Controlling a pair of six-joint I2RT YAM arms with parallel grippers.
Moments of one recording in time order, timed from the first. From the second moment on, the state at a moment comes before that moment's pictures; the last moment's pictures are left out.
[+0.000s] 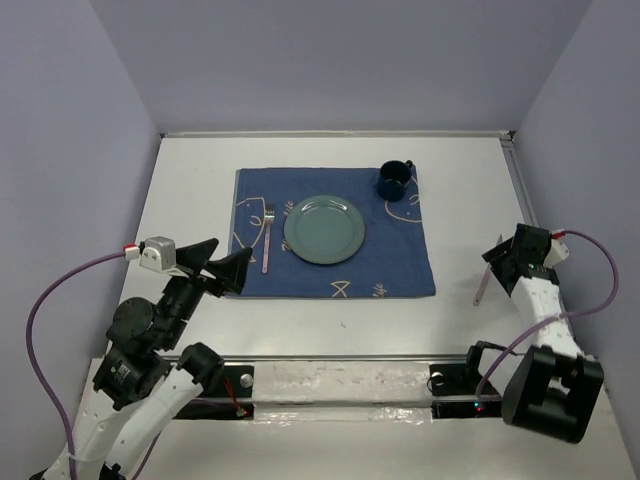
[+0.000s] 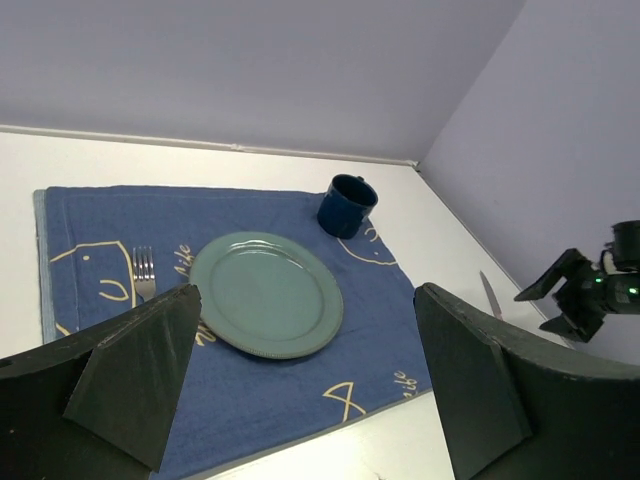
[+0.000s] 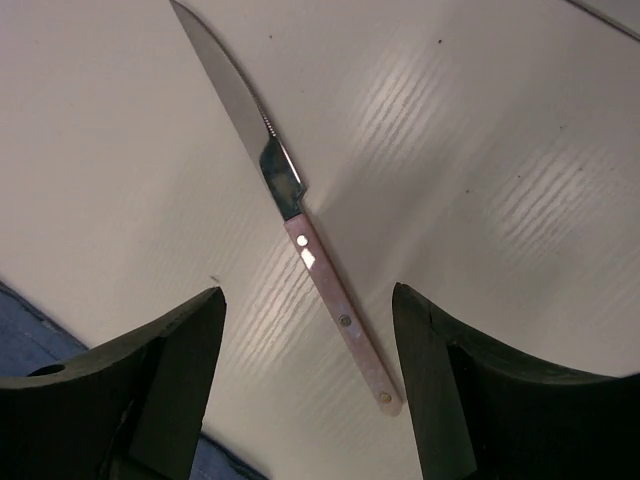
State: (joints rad) left arm -0.62 0.21 0.68 -0.33 -0.20 -0.37; right arm -0.29 0.98 0.57 -0.43 0.27 0.72
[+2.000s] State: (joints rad) left arm -0.56 0.31 0.68 -0.34 -0.21 -0.36; right arm 0.55 1.44 0.97 -0.45 0.11 0.49
